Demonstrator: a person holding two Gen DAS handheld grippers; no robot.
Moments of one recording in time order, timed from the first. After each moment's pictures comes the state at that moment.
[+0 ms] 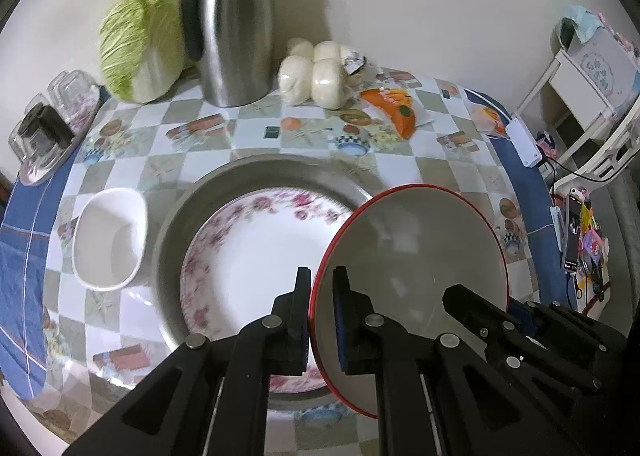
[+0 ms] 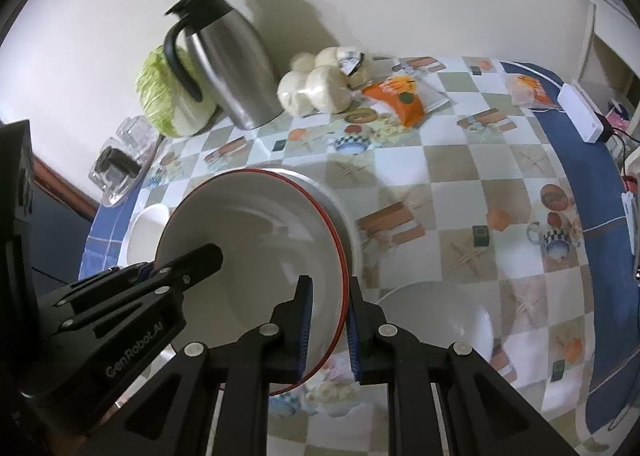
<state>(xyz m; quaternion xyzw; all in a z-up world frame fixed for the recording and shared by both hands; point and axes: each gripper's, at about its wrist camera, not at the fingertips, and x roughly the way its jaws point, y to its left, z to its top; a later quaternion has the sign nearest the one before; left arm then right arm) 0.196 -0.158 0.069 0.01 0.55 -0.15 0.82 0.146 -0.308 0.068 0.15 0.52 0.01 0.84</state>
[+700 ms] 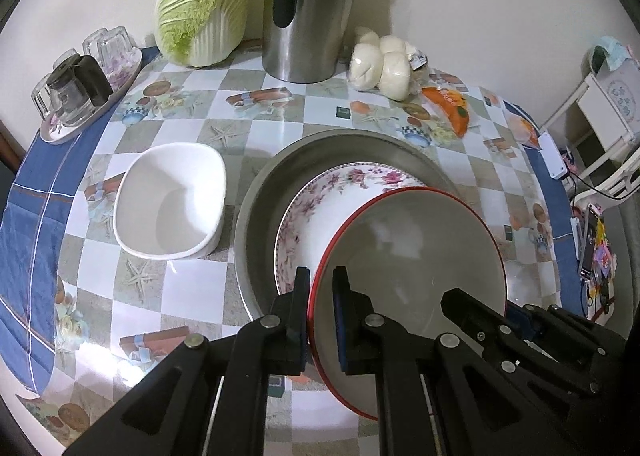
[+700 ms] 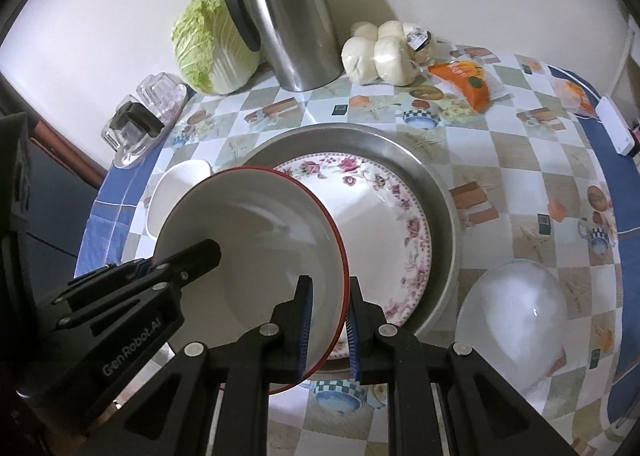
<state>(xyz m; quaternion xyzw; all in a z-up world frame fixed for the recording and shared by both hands) 0.202 -0.086 0.045 -0.02 0.56 -0.12 0.82 0.157 -0.226 0.050 0.12 0.54 0.04 0.83</state>
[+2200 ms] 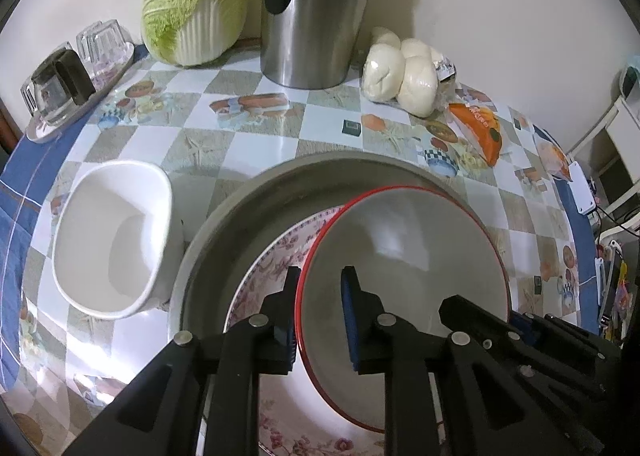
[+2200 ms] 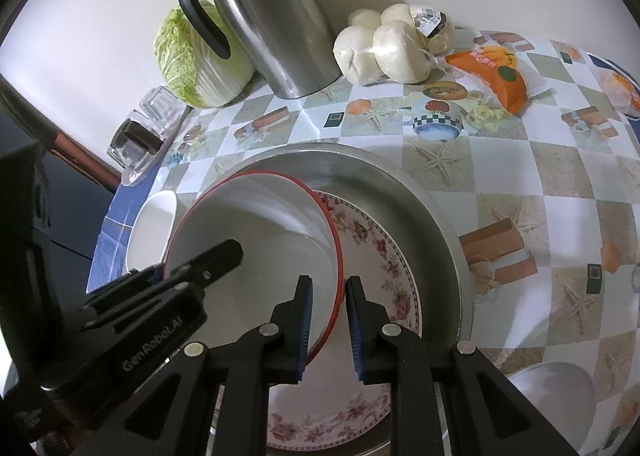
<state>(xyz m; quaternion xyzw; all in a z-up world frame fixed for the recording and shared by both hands) 0.250 -0.120 -0.002 -0.04 0.54 -0.08 0.84 0.214 -0.267 -0.006 0.16 0.53 0.11 0.83</state>
